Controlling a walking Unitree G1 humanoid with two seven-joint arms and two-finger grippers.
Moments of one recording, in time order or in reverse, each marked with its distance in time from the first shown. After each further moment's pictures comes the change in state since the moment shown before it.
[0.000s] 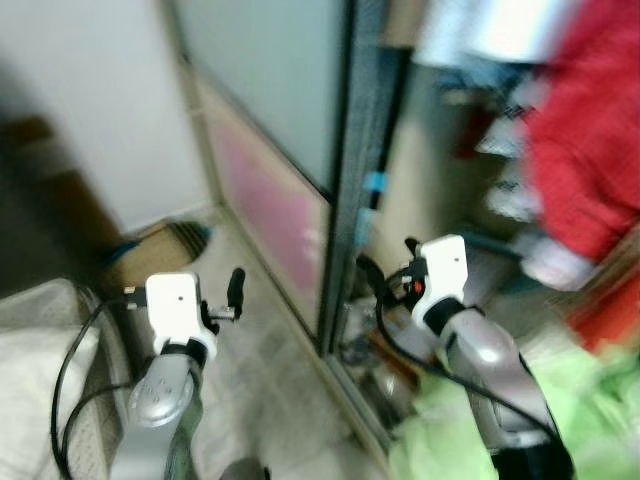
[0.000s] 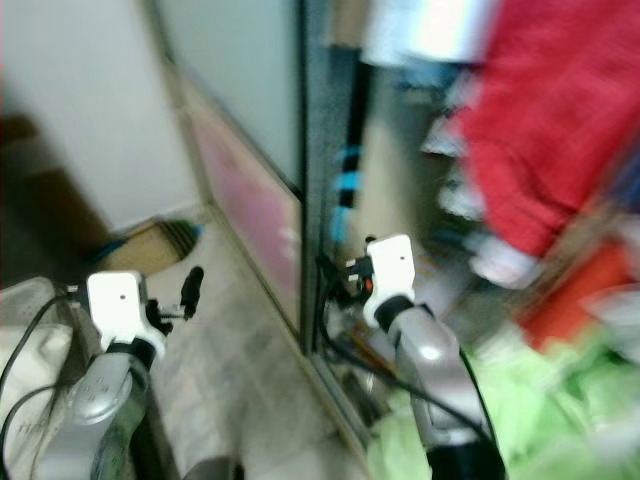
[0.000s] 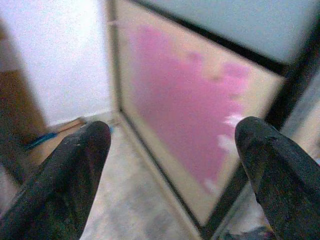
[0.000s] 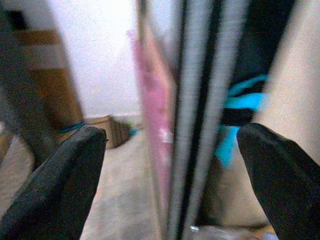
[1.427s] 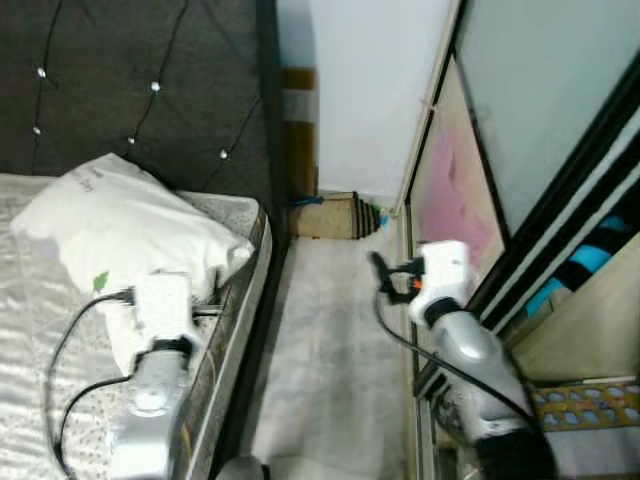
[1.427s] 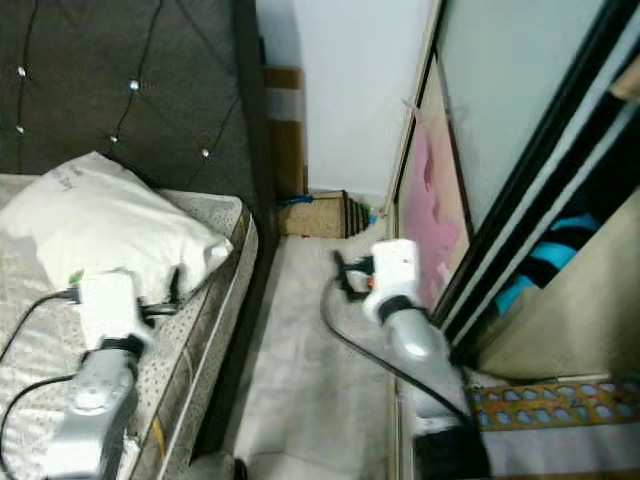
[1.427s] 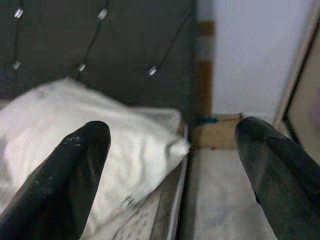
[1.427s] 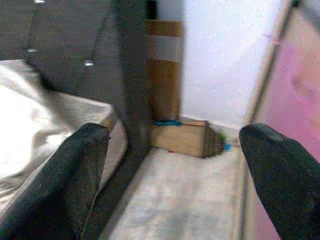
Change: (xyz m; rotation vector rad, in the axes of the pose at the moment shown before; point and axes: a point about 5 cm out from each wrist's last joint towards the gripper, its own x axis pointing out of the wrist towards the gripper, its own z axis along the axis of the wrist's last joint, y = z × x) left arm 0.012 0.012 -0.014 0.121 -0.056 0.056; right arm 0.005 -0.019 -0.023 0.002 0.012 -0.215
